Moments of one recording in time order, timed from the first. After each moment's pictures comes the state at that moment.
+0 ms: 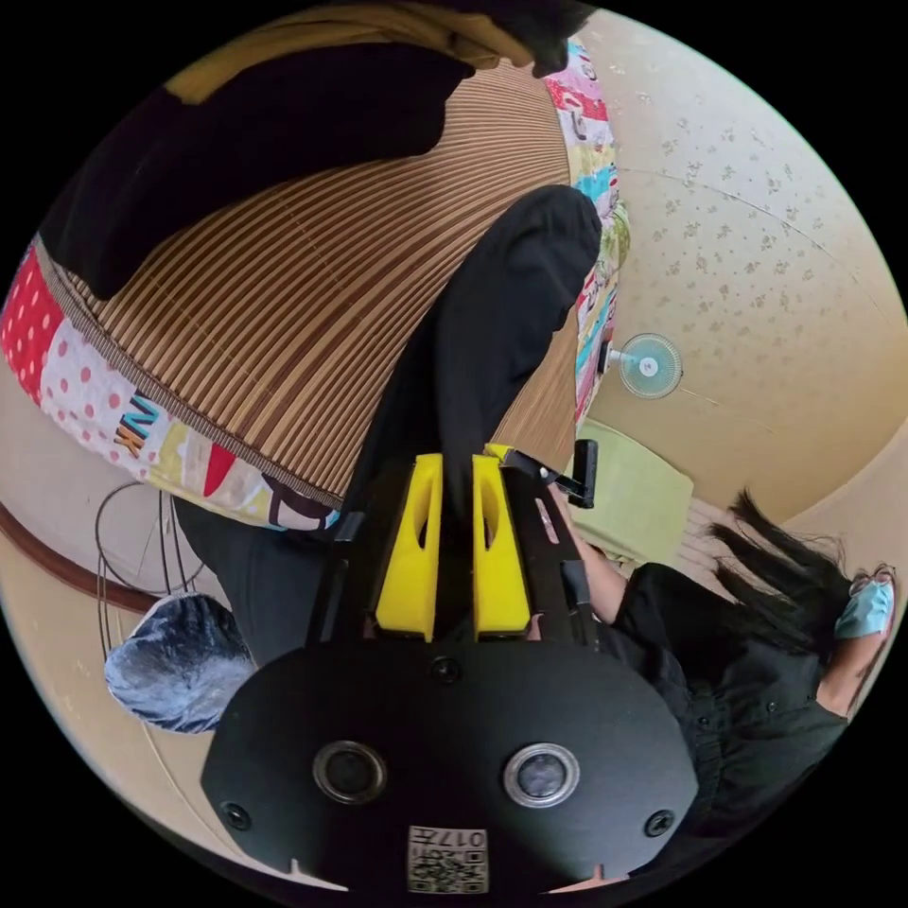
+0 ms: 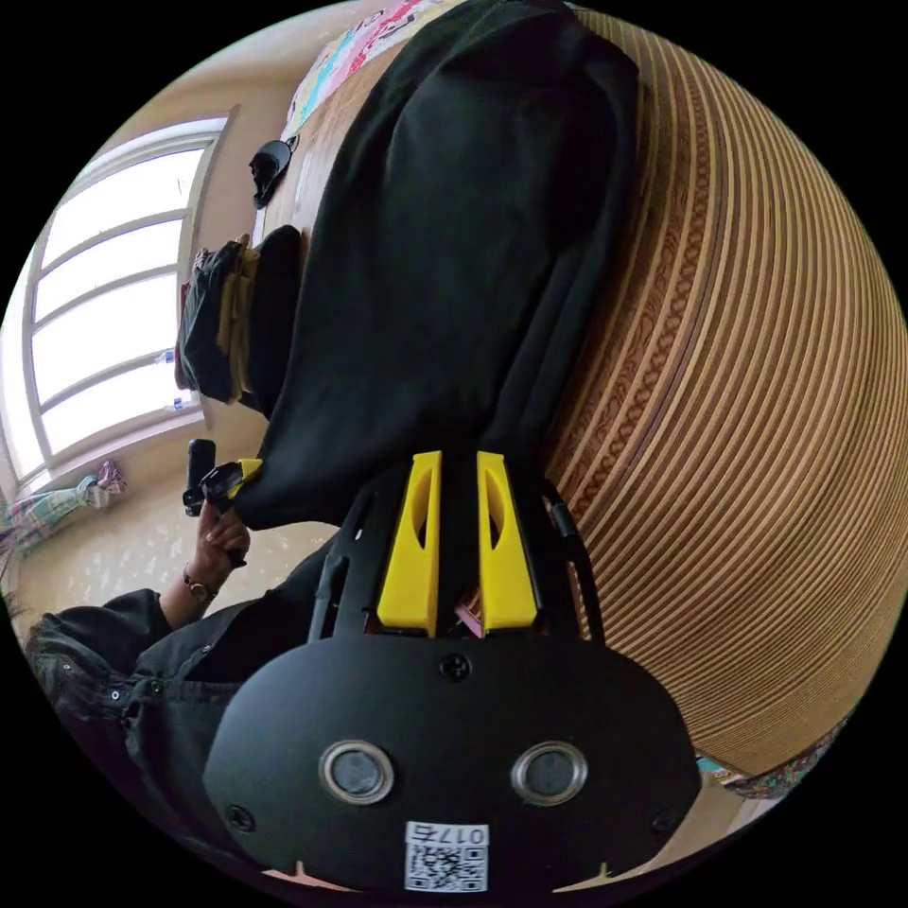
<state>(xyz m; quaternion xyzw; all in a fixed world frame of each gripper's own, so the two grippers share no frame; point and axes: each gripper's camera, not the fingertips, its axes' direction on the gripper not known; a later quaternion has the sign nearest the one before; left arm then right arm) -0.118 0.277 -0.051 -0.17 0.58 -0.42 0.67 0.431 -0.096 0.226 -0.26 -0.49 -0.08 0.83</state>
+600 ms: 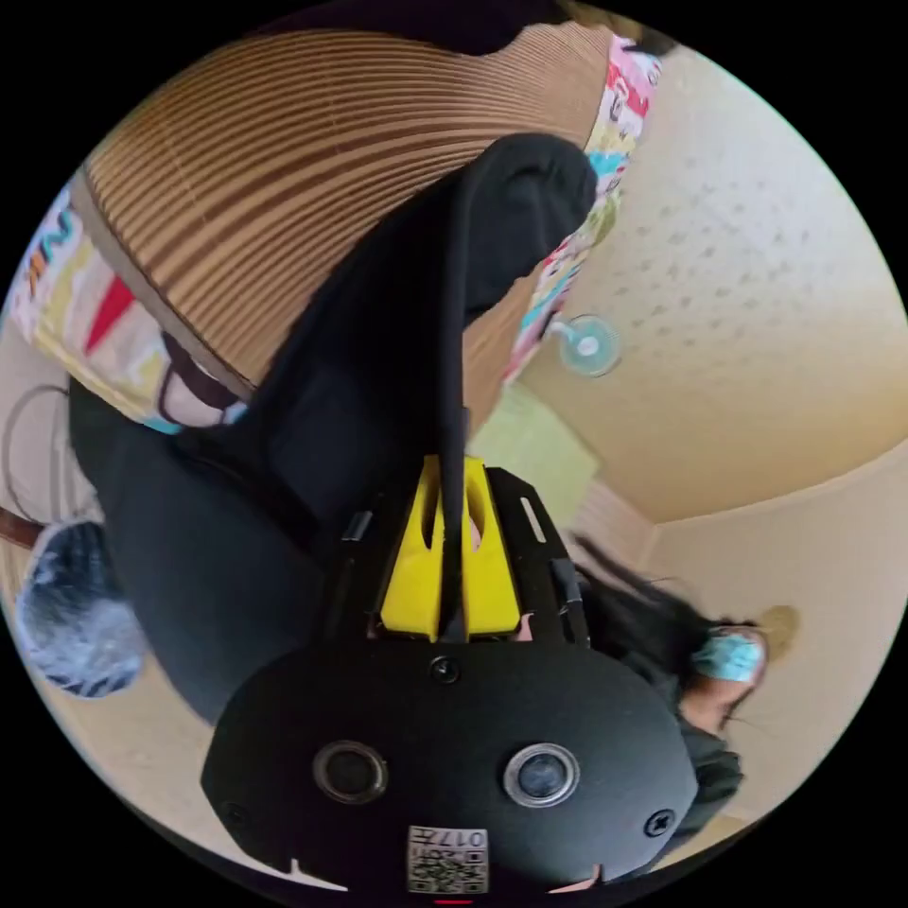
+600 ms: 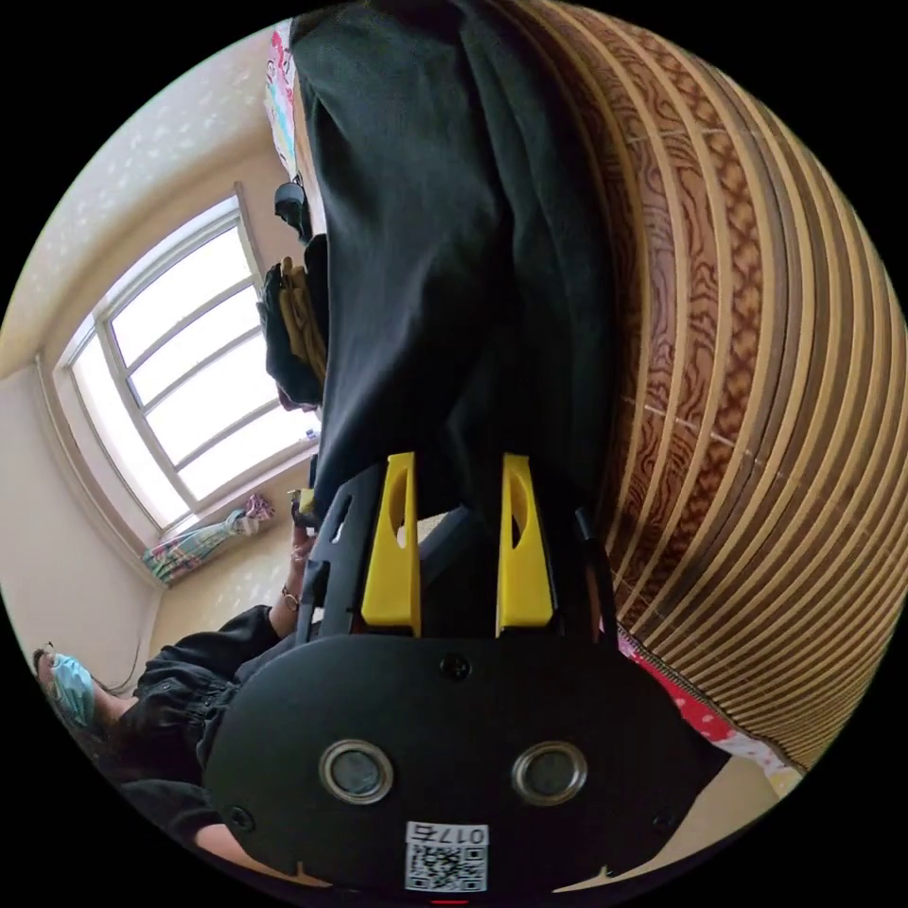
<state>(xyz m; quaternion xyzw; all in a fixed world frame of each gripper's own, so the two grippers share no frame) -0.174 0.303 -0.088 -0.17 0.74 -0.49 0.42 0.557 -0.044 0.261 -0.32 -0.66 0.06 0.68</state>
